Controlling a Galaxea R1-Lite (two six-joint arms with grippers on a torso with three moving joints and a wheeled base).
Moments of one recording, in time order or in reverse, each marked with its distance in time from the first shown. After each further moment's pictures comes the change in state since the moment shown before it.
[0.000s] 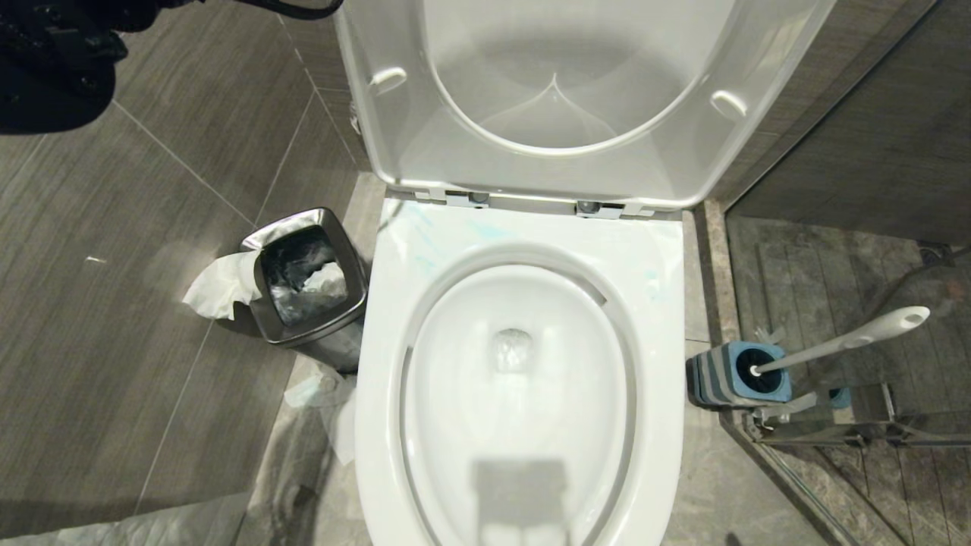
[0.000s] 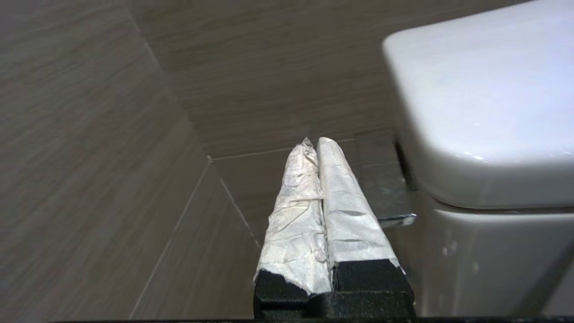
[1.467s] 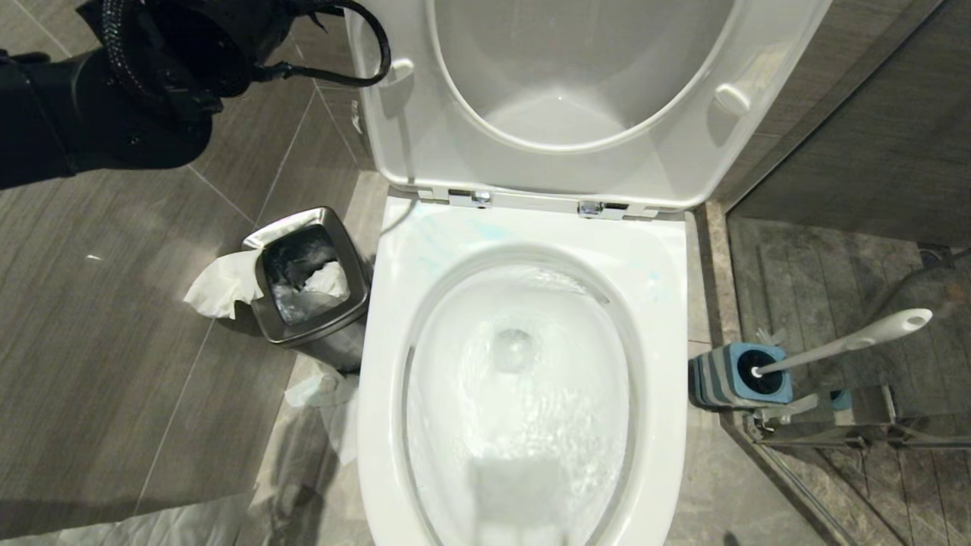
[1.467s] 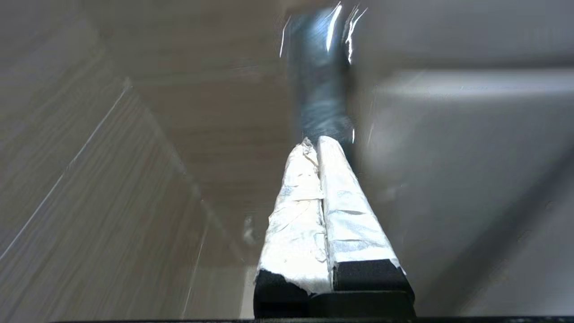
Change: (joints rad) left arm -0.059 0.099 -0.001 0.078 -0.008 -0.118; right arm 0.000 0.000 0.000 0.000 0.000 0.000
